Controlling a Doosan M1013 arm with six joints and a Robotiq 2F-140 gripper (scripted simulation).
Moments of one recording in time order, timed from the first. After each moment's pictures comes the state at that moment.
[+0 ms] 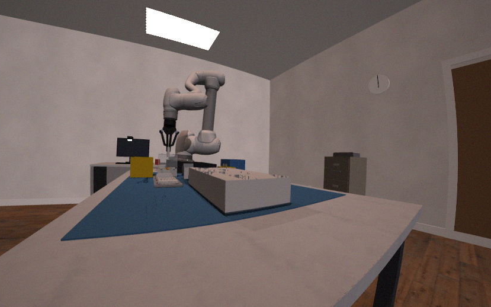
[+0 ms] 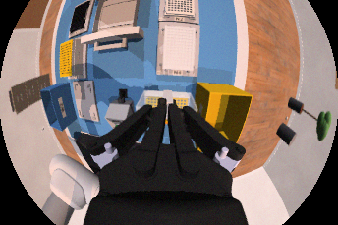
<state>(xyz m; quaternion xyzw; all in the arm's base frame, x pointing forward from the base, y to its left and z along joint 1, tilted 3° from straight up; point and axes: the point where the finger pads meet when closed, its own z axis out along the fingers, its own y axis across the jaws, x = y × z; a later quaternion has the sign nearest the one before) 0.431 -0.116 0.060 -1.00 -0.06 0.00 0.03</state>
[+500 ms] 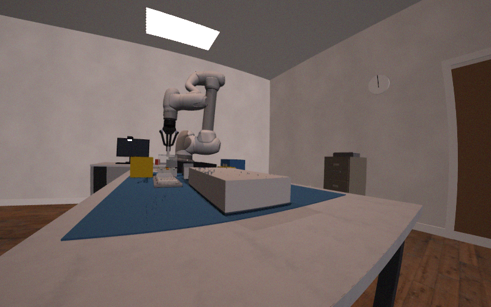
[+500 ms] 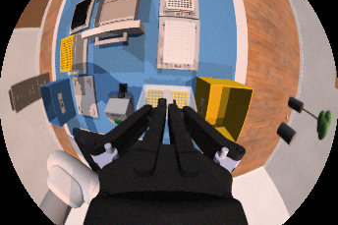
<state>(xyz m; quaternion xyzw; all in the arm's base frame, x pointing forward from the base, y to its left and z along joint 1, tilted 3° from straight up) 0.414 -0.118 0.062 -1.00 -0.06 0.00 0.03</state>
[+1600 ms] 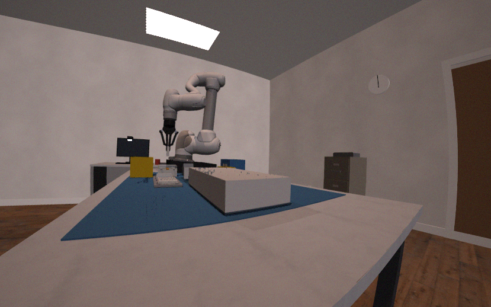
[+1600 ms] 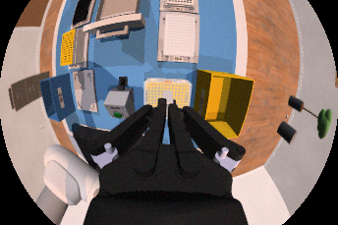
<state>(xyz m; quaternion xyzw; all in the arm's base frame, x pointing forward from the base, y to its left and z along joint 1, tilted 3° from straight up) 0.392 -0.121 0.065 -1.00 -0.06 0.00 0.03</state>
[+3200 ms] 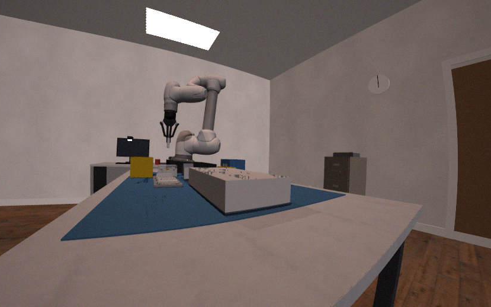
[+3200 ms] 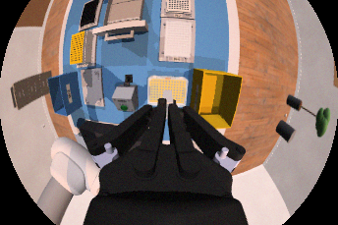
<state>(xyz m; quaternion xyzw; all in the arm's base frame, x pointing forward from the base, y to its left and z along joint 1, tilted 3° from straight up) 0.392 -0.124 0.120 -1.00 -0.06 0.00 0.03</state>
